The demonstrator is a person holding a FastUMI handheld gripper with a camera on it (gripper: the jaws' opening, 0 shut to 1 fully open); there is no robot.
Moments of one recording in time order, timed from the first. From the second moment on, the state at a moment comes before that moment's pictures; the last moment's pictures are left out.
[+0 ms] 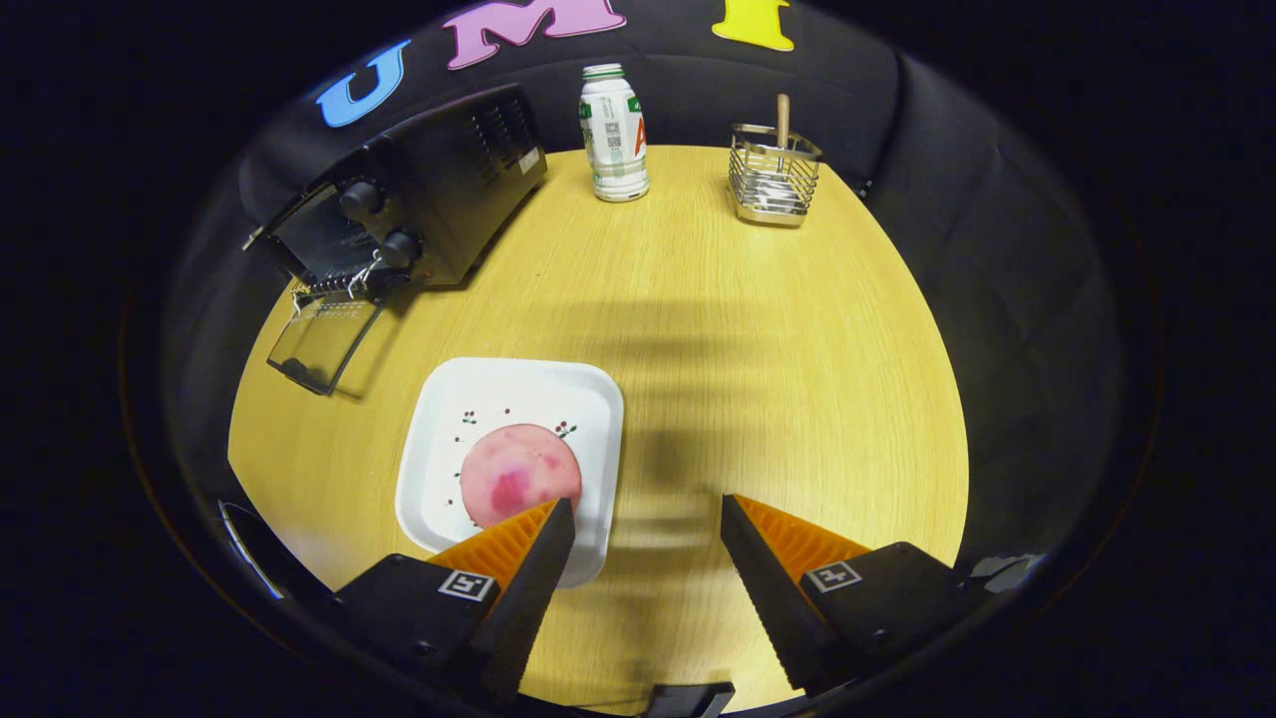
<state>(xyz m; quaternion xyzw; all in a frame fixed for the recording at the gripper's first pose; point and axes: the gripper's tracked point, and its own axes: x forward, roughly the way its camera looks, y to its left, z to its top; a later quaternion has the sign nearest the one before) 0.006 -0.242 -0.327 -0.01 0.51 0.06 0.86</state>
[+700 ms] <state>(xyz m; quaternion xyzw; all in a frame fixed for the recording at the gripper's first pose) 0.008 -0.218 -0.347 -0.01 0.56 0.08 0.83</state>
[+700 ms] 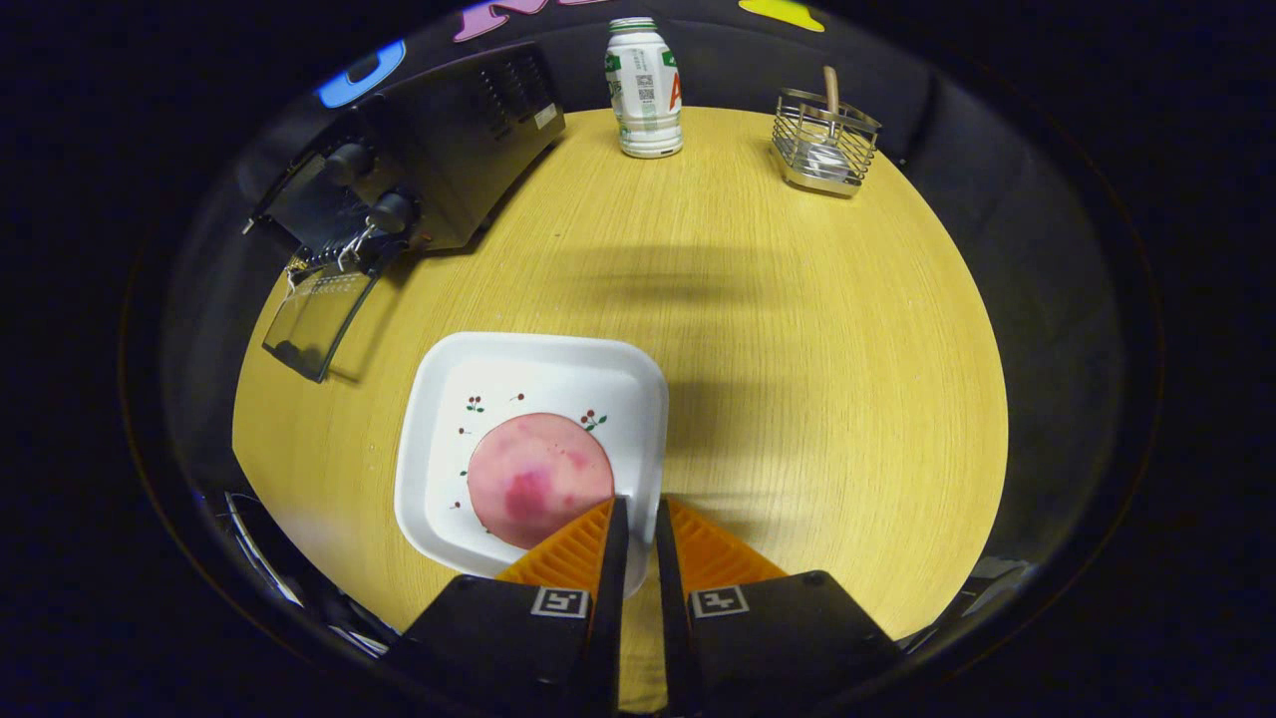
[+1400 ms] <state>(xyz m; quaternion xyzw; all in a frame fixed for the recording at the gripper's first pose) 0.007 -0.213 -0.347 0.05 0.57 0.09 0.81</state>
